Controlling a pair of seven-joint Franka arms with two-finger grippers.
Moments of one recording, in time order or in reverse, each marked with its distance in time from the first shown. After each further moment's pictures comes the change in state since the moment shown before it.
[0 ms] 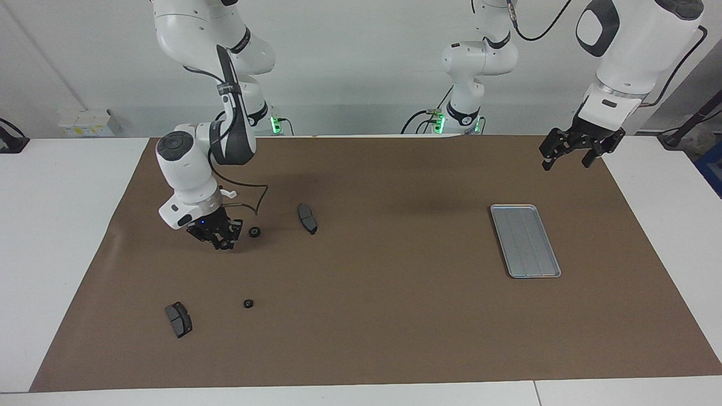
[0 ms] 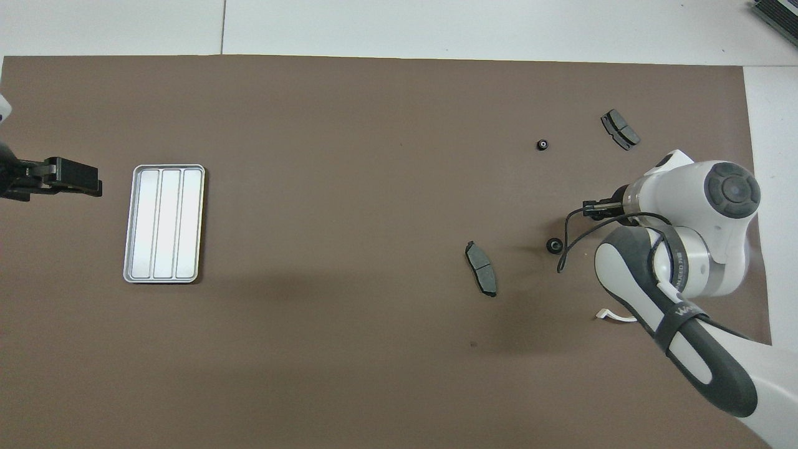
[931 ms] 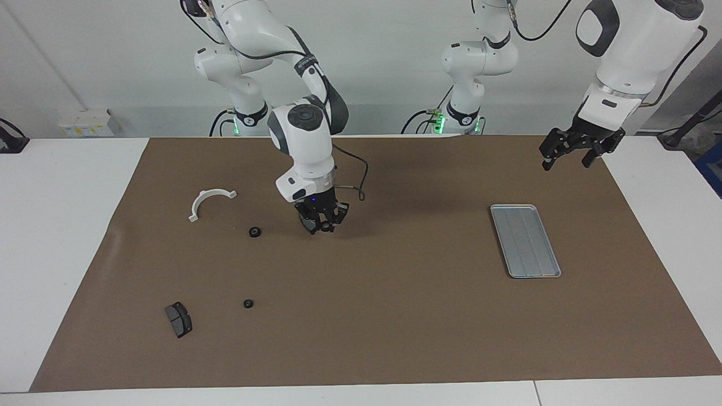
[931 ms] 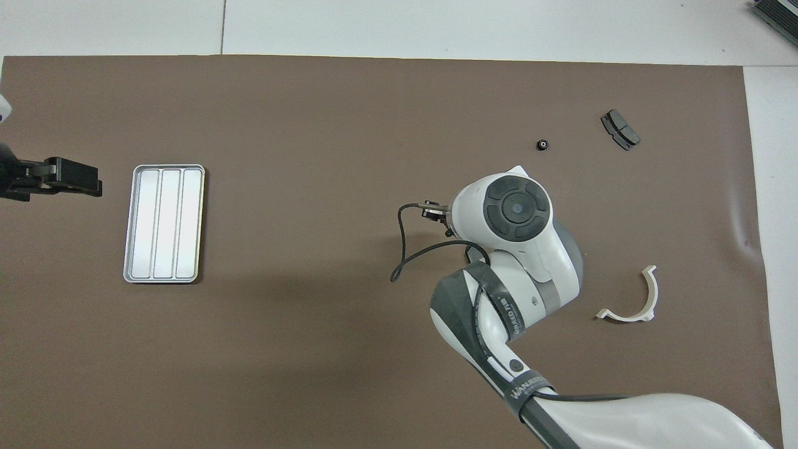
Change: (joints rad) left arm 0.000 0.000 0.000 0.000 0.000 0.000 0.000; right arm 0.424 0.144 0.005 0.241 -0.044 -0.082 0.679
